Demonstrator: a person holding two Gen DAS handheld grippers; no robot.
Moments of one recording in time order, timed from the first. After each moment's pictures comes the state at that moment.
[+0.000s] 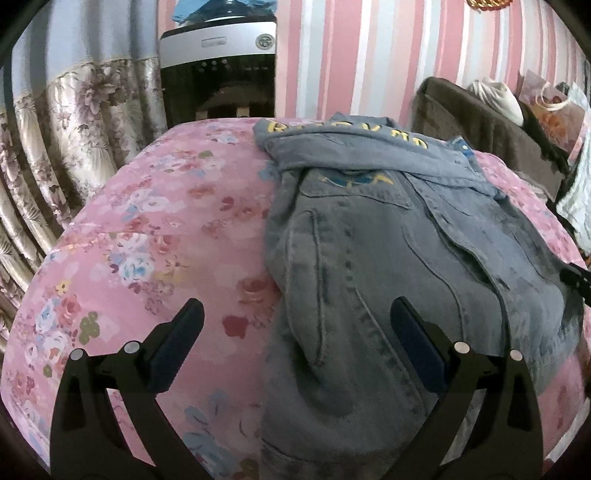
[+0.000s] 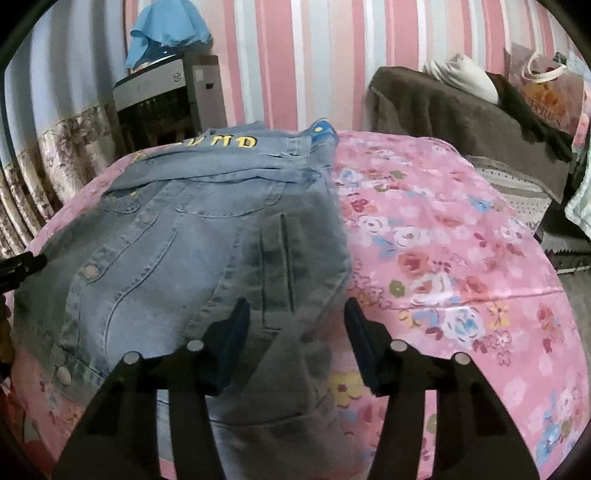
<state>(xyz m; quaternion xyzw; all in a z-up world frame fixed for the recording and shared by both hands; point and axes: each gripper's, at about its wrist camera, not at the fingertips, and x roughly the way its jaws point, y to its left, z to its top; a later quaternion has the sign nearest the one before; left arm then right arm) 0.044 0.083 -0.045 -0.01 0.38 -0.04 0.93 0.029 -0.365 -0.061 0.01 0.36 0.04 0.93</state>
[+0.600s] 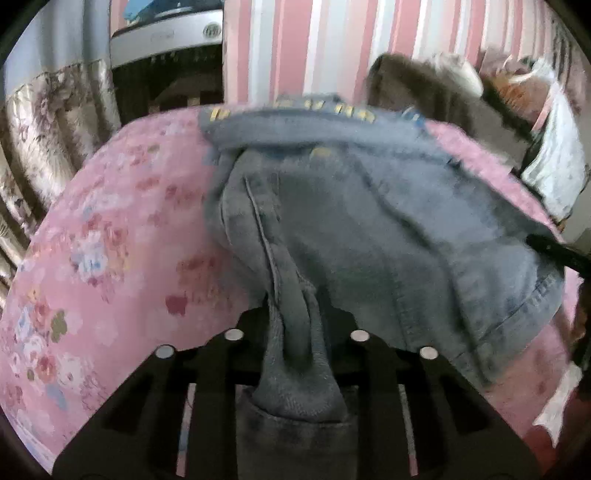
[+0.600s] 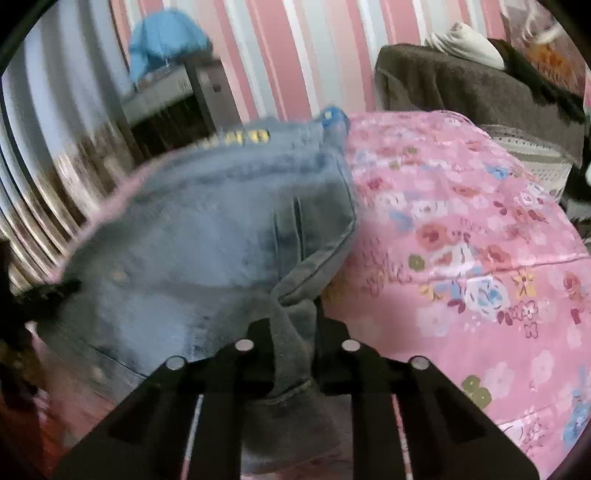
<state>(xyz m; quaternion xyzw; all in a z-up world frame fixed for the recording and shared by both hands) 0.027 0.058 -0.036 0.00 0.40 -0.13 0.91 0.021 -0.378 -0.059 0.10 0.37 0.10 0.92</state>
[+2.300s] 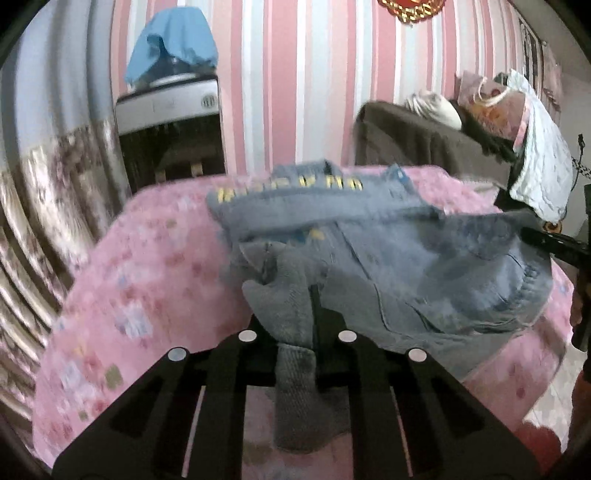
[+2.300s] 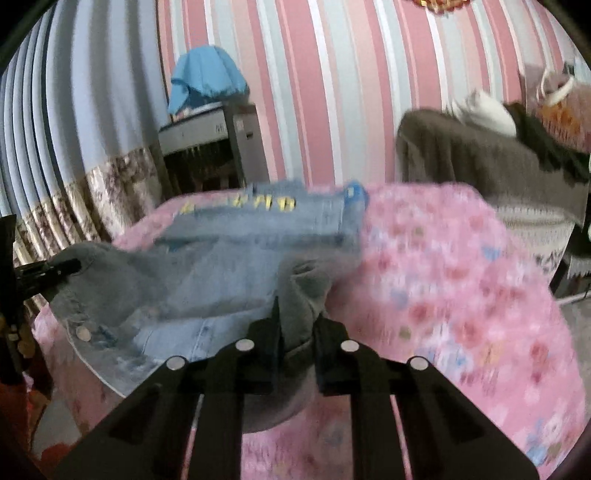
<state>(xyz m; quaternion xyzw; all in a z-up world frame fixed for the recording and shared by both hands) 0.005 0.066 0.033 0.03 0.30 -0.13 0.94 0.004 -0.372 0.001 0.04 0.27 0.12 0.96</state>
